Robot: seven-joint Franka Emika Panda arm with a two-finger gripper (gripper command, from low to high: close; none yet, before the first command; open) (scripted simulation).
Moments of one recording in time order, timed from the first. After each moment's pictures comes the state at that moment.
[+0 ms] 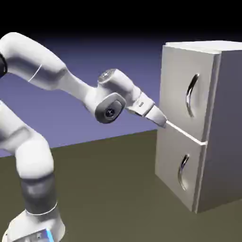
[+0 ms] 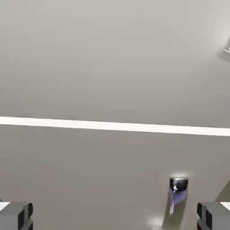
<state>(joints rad) 0.03 -0.58 -0.02 -2.80 -0.05 3.03 0.72</state>
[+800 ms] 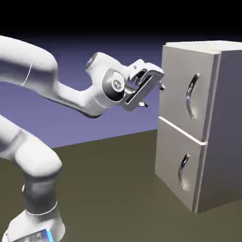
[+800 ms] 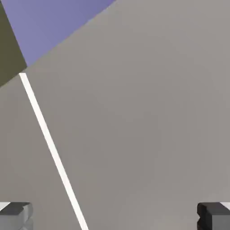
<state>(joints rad) 0.36 -0.74 -0.40 -2.68 -1.10 2.96 0.34</state>
